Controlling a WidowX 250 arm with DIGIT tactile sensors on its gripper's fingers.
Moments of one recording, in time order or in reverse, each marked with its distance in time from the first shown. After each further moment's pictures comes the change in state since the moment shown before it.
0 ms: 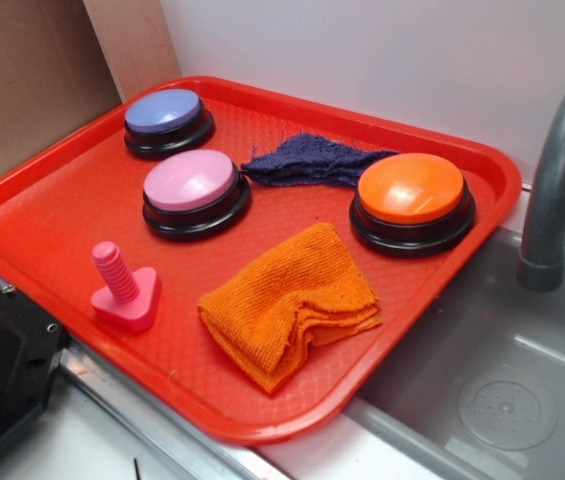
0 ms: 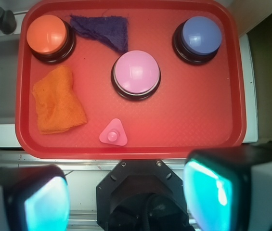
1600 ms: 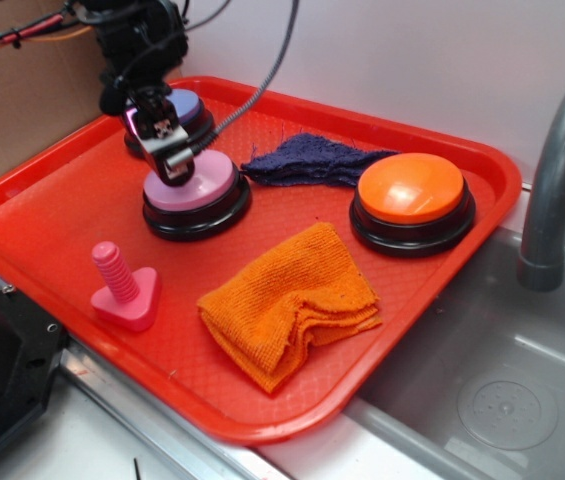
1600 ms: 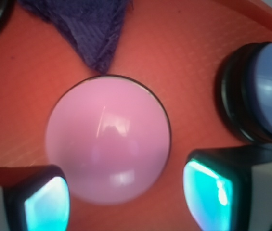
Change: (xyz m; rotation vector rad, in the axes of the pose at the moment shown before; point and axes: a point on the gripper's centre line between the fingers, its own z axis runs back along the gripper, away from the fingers) arm 0.090 0.044 -0.178 0.024 0.040 -0.285
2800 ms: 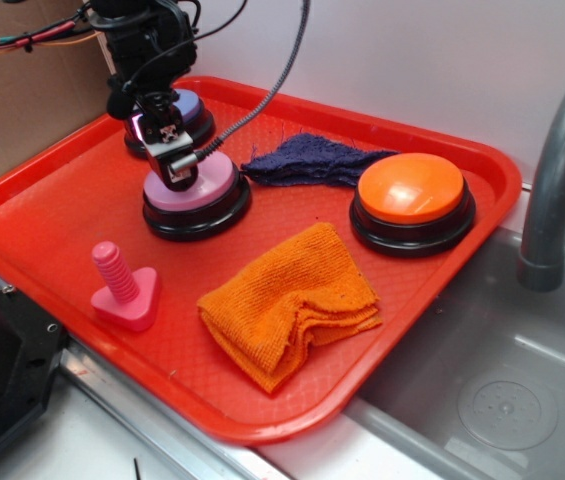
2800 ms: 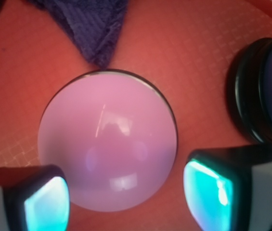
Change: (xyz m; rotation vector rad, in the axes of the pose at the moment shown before) arm 0.000 -0.001 0.004 -0.003 0.034 0.000
